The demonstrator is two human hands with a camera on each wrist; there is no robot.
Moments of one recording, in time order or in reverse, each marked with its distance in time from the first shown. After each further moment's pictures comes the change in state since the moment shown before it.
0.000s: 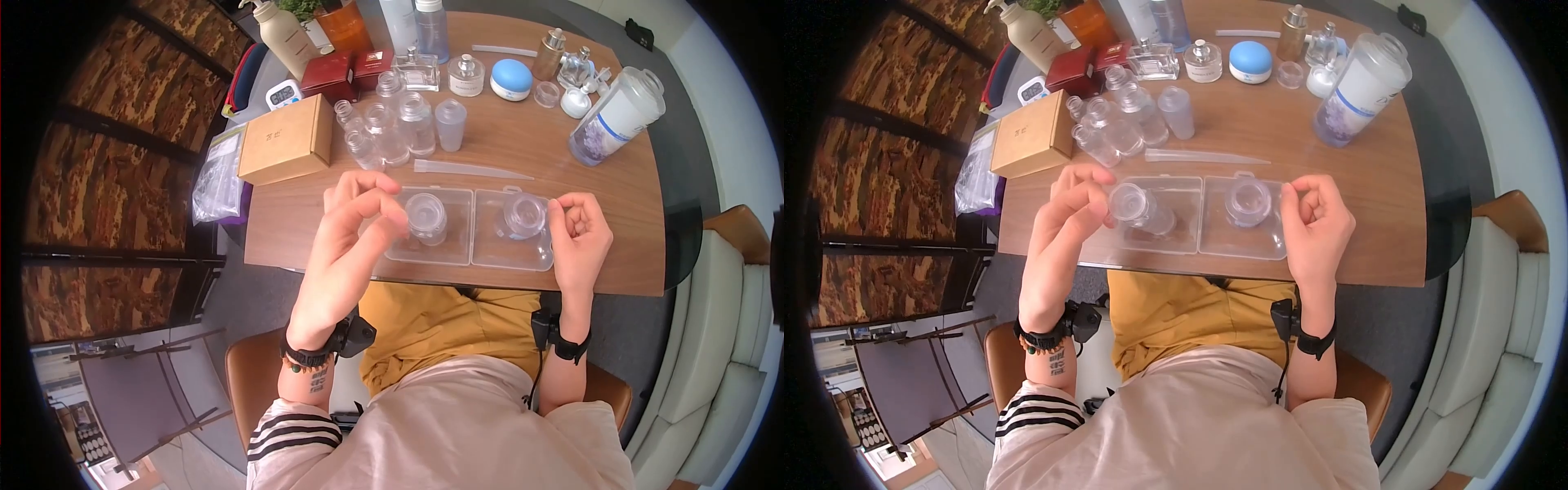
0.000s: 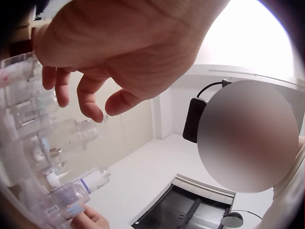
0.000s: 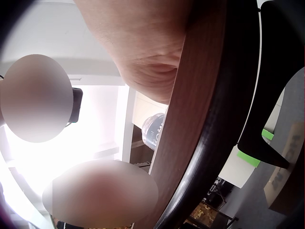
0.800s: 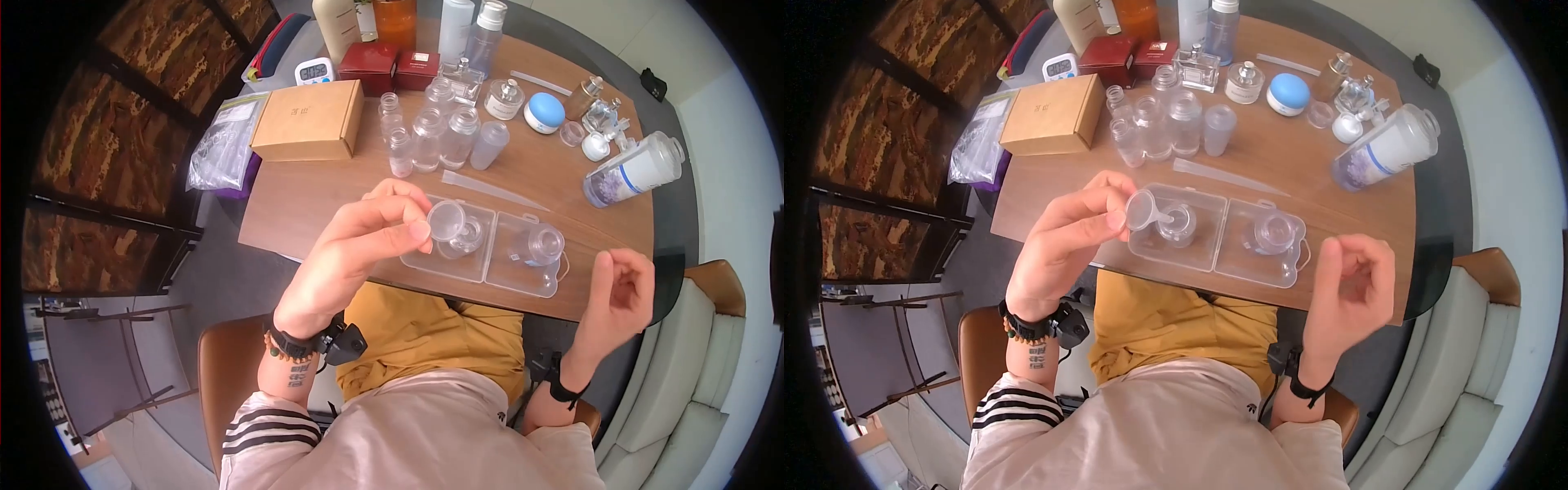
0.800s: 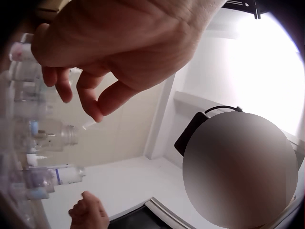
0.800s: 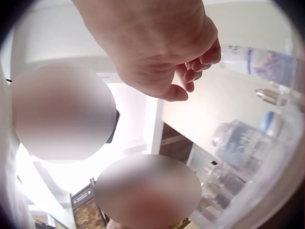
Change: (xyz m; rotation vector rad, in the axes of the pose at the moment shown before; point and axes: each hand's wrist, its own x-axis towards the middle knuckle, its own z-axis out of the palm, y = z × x) left_hand -0.001 -0.013 -0.024 -0.555 -0.163 -0.137; right_hand -0.015 -0.073 -0.022 -0.043 0.116 -0.267
